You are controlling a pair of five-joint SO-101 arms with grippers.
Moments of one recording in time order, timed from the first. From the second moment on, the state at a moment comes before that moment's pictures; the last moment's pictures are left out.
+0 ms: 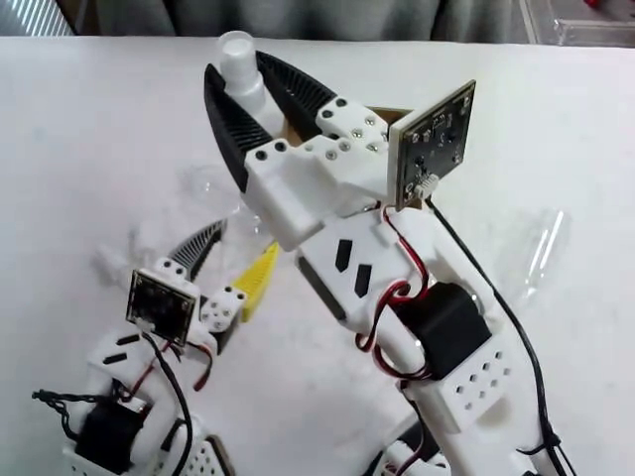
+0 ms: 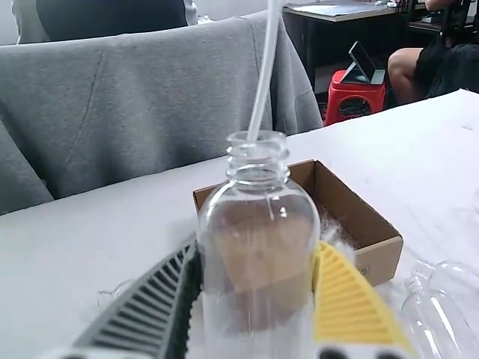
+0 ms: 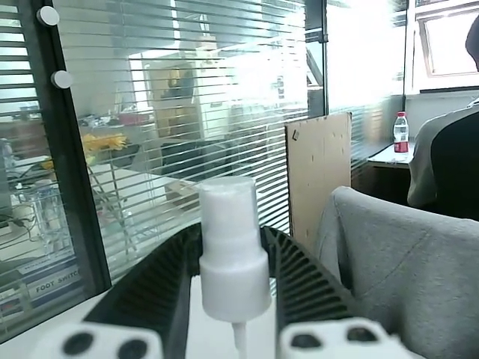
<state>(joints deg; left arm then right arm) 17.5 -102.5 75.3 48.4 -2.8 -41.2 -40.8 8.7 29.7 -5.7</state>
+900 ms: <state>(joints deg) 17.5 -102.5 75.3 48.4 -2.8 -38.8 -38.9 8.7 29.7 -5.7</state>
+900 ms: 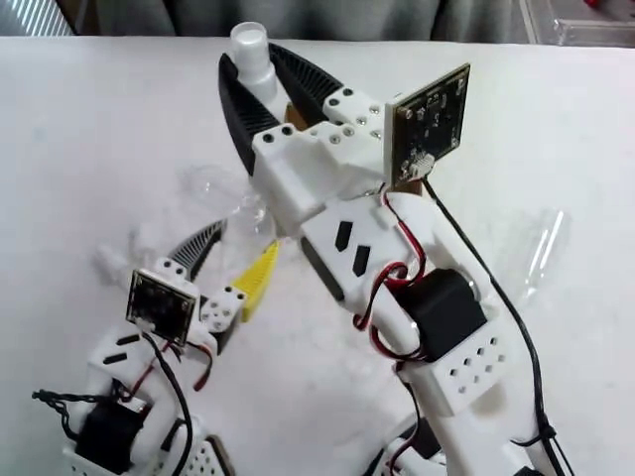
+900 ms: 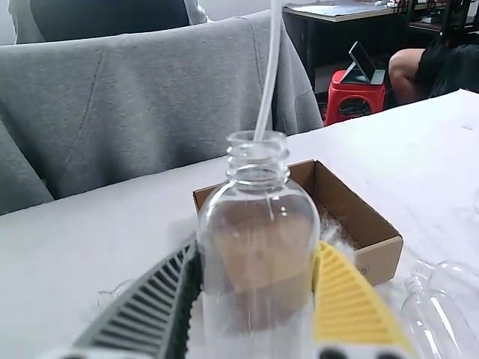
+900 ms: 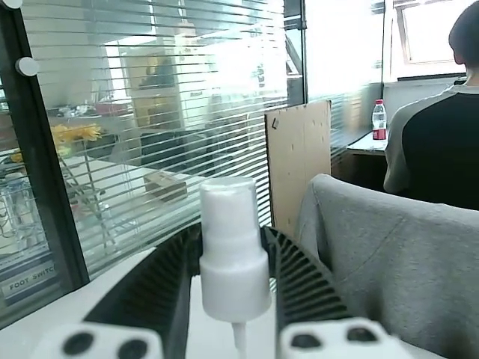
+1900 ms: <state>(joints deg) 17.8 -102.5 75.3 48.4 -2.8 -40.9 -48.8 30.7 35.9 -11.3</state>
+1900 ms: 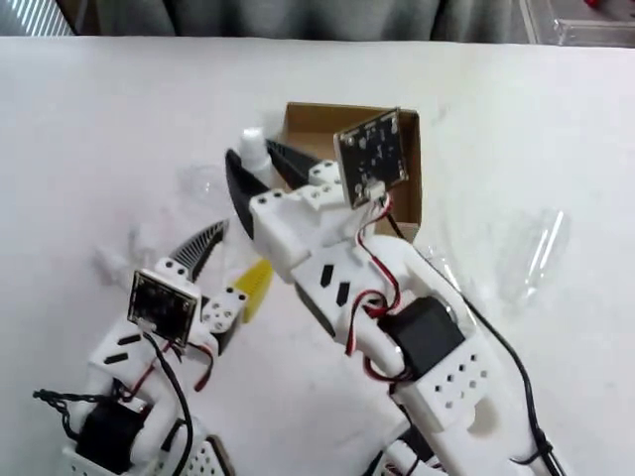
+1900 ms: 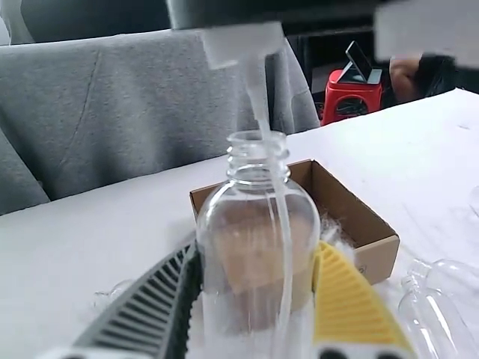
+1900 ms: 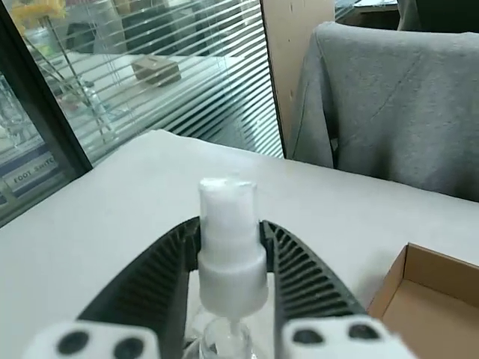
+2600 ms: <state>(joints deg) 17.5 -102.5 75.3 48.4 -2.8 -41.4 -51.6 13.4 52.8 -10.2</state>
